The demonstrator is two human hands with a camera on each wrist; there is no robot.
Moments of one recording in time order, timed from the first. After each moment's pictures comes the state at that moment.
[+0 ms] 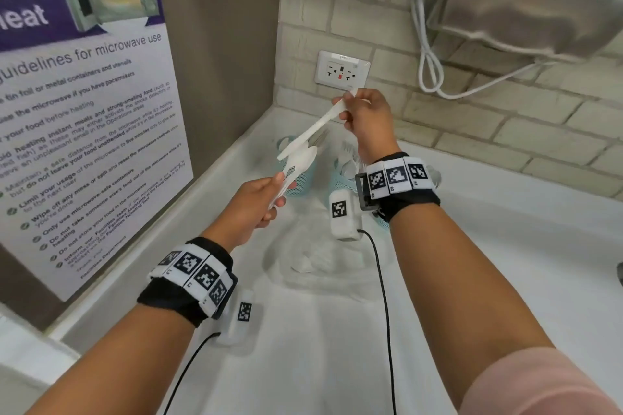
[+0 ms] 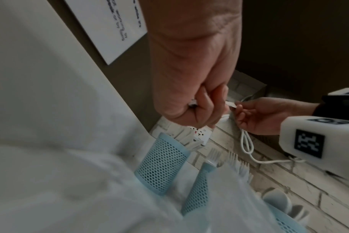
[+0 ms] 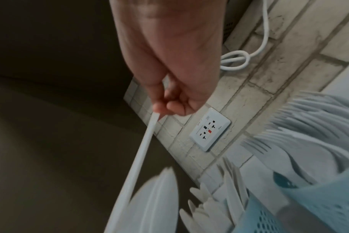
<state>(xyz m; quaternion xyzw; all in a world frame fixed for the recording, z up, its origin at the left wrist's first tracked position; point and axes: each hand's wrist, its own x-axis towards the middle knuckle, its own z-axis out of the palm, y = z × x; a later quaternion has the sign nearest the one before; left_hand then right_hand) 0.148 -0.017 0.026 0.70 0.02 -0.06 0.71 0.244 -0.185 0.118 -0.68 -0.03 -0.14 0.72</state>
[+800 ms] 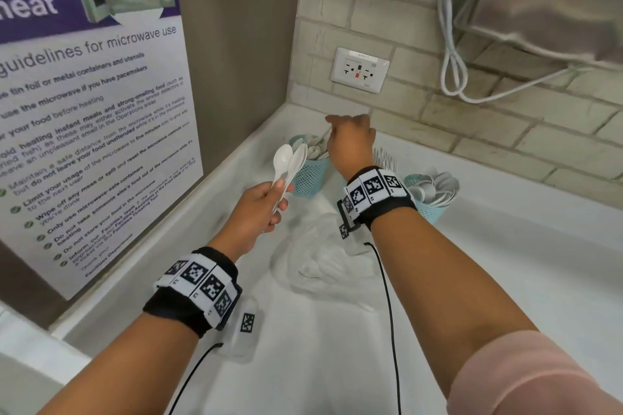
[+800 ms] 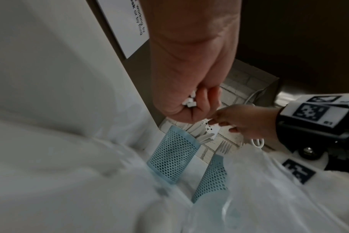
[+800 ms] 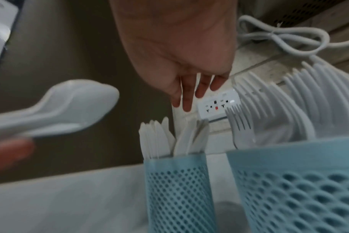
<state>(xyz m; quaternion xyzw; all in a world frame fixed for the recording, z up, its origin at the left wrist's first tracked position) 0.148 -0.015 0.011 0.68 0.07 -0.02 0.73 0.270 -0.159 0.068 -0.97 -0.11 -0.19 0.13</state>
